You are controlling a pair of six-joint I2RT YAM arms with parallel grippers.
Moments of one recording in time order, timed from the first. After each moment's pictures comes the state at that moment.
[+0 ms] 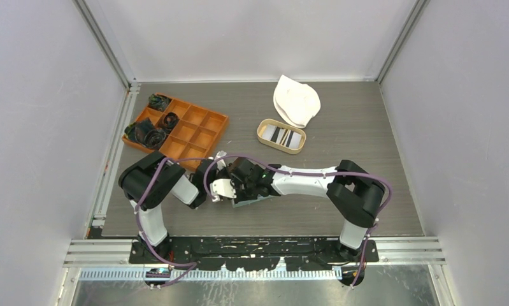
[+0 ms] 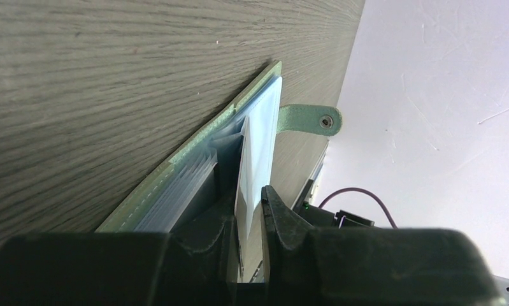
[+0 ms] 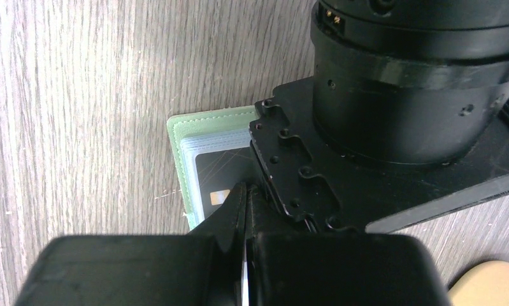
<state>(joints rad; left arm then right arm) -0.61 1.85 0.42 0.98 0.45 -1.29 1.04 1.74 1.04 -0.28 -0.15 -0.73</state>
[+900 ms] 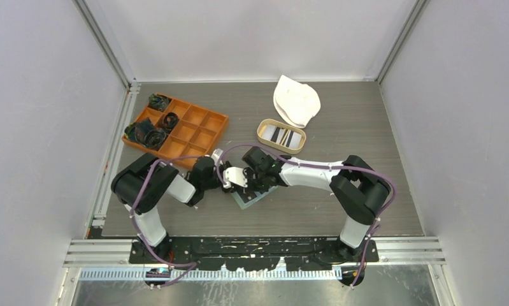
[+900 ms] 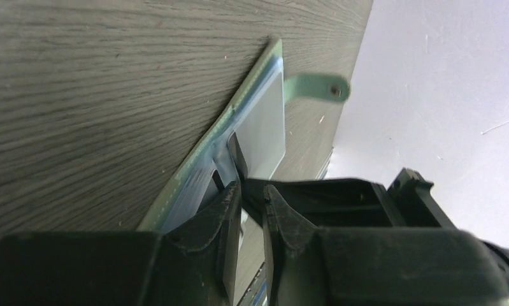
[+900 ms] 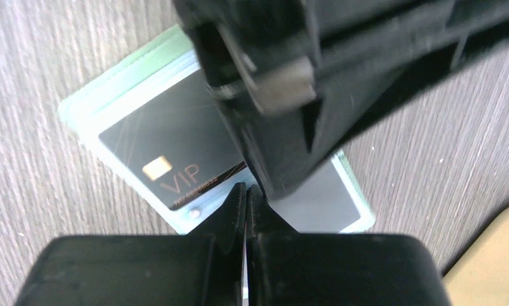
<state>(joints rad) -0.58 1.80 0.42 0.91 0.46 -1.26 0.91 1.73 1.00 -0.32 -0.17 -0.74</state>
